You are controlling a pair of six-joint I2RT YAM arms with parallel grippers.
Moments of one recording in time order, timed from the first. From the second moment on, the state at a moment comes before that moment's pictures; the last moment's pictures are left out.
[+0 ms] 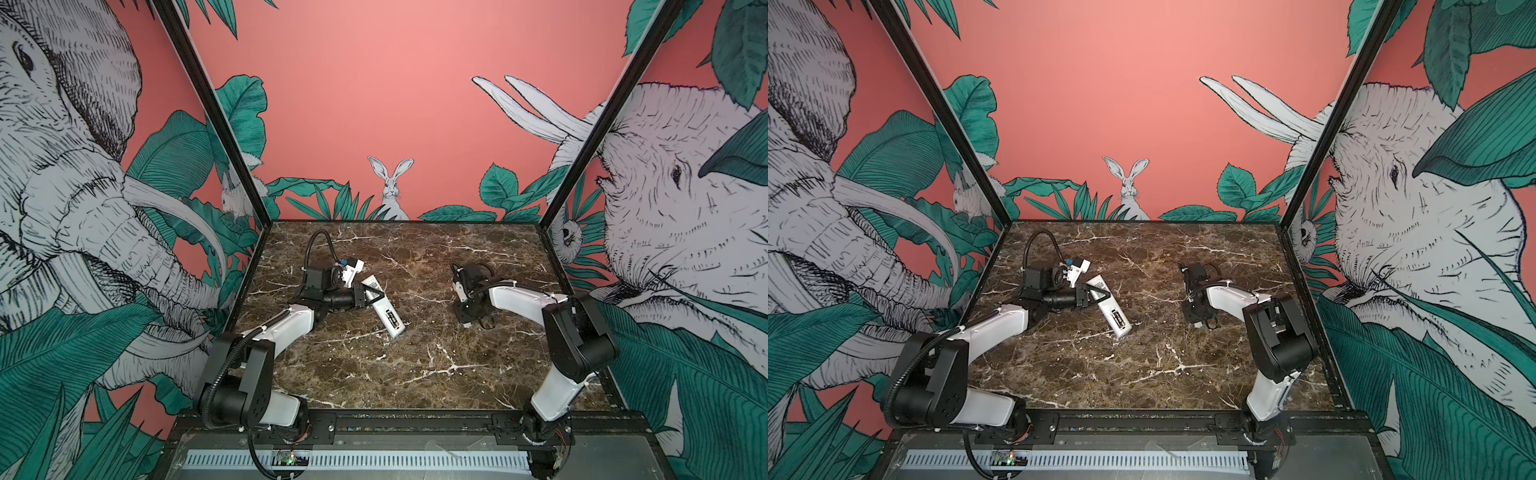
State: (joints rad) left arm -0.27 1.42 0.71 0.11 0.98 -0.59; right arm 0.43 1.74 1.03 -0.61 0.02 0.09
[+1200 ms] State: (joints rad) left arm -0.27 1.43 0.70 0.24 1.04 -0.69; right arm 0.83 1.43 0.97 -0.09 -0.39 0.10
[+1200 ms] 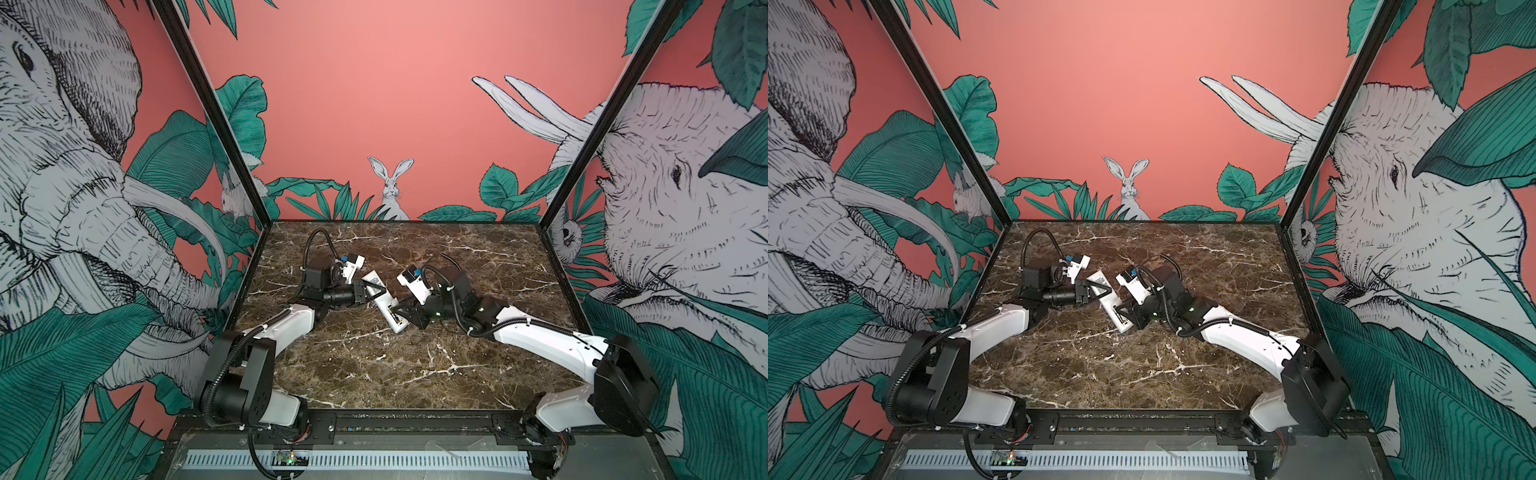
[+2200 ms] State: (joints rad) left arm -0.27 1.45 0.70 0.29 1.05 -0.72; right arm 0.94 1.47 0.96 -0.08 -0.07 -0.03
